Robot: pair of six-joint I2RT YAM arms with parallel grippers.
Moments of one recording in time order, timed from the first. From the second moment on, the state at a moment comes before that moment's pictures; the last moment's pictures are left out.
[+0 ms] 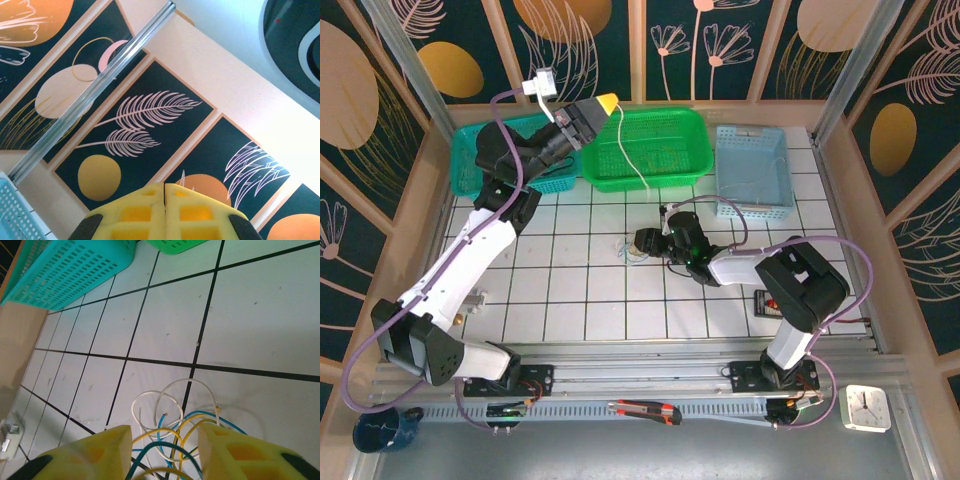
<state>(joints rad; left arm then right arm) -0.44 1.39 1.37 0.49 0.59 -1.08 0.71 1.70 0.72 0.48 -0.15 0.71</state>
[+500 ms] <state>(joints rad) -0.44 1.39 1.45 0.44 0.59 -1.06 0.71 1.72 0.71 0.48 -0.15 0.73</state>
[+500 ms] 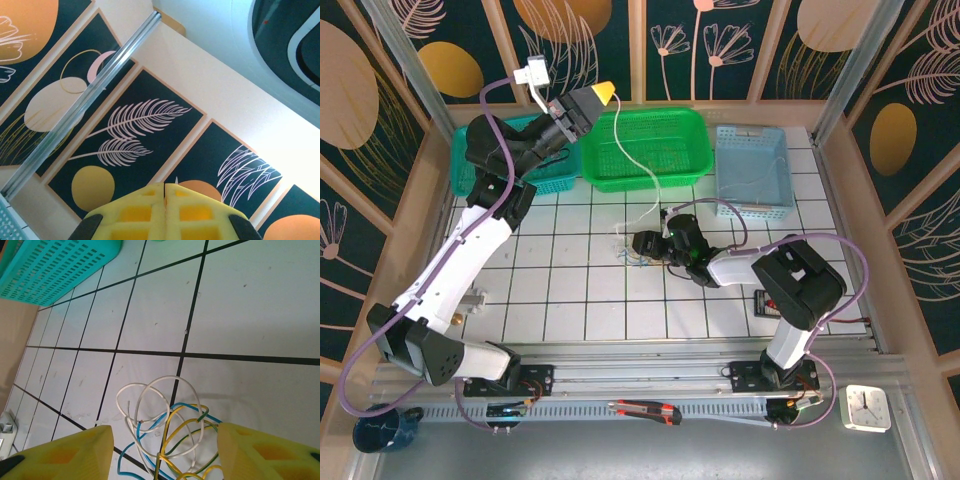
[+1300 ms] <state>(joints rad) -0.44 1.38 1.30 0.41 0.56 -1.00 0.67 1.34 0.75 0.18 -0.12 0.65</state>
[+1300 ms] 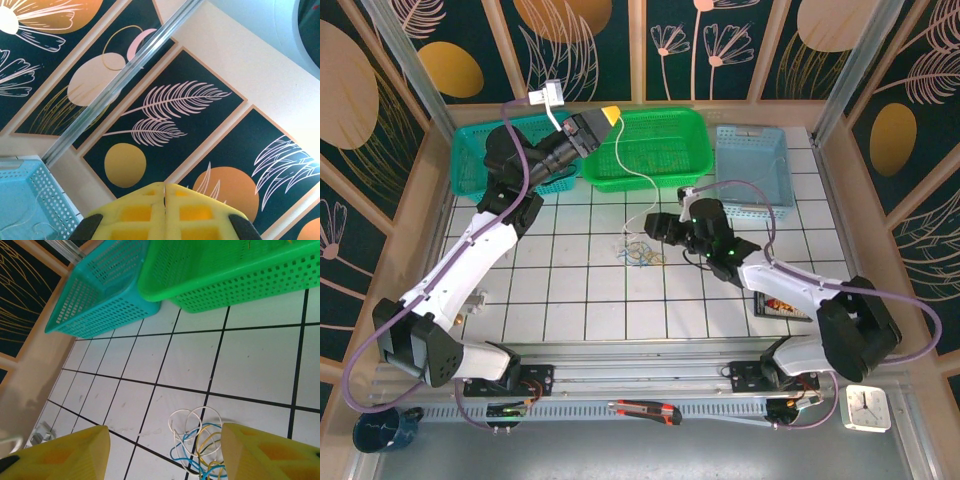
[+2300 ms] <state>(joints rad) -0.44 1.40 1.28 0.41 0.57 -0.97 0.67 1.09 0.81 0.02 -0.03 0.59</state>
